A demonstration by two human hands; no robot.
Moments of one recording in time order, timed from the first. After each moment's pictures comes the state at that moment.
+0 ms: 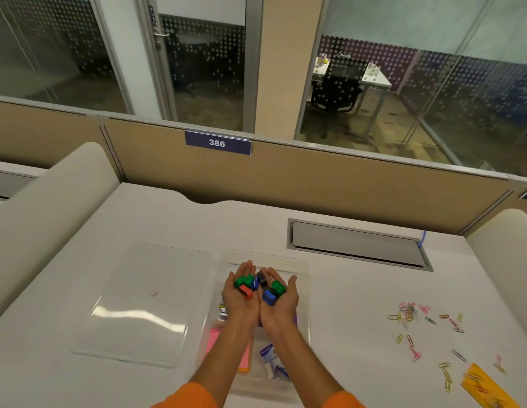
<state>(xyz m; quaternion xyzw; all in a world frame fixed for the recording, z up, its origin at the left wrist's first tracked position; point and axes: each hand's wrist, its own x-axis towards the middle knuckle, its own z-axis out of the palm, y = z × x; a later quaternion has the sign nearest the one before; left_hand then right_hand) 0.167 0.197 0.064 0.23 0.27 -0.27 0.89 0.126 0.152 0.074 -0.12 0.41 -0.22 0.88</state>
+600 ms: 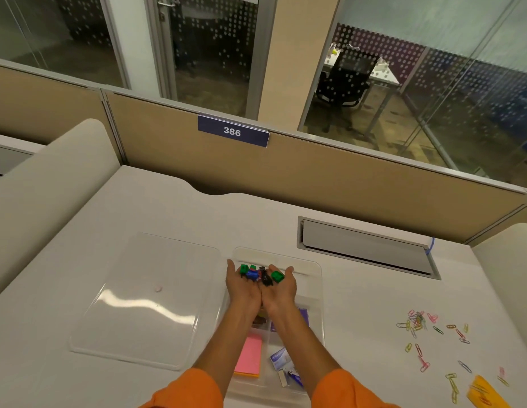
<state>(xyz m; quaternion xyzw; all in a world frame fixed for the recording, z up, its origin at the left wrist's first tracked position) 0.219 0.207 0.047 0.21 0.31 -0.32 0.87 0.189 0.153 0.051 -0.14 0.49 -0.18 0.84</state>
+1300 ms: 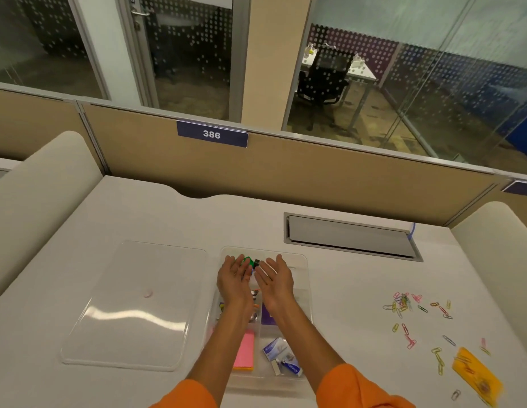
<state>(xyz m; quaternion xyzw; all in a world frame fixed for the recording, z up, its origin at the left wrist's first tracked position) 0.202 0.208 0.061 0.33 0.25 -0.23 0.88 0.163 0.140 0.072 -0.26 0.45 -0.17 0.84</state>
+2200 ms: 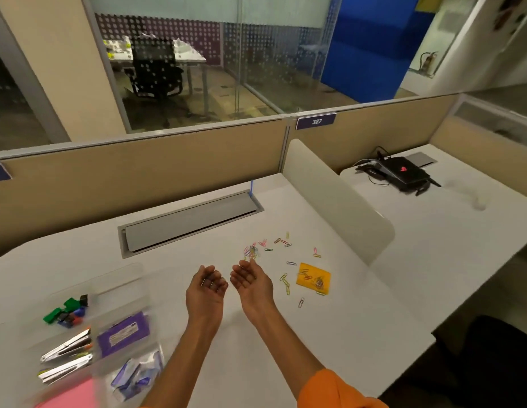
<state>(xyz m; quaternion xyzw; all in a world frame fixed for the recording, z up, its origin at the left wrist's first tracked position) -0.028 0.043 0.087 0.38 0.08 -0.49 0.78 -0.115 -0.020 0.088 -0.16 0.41 -0.40 0.81</state>
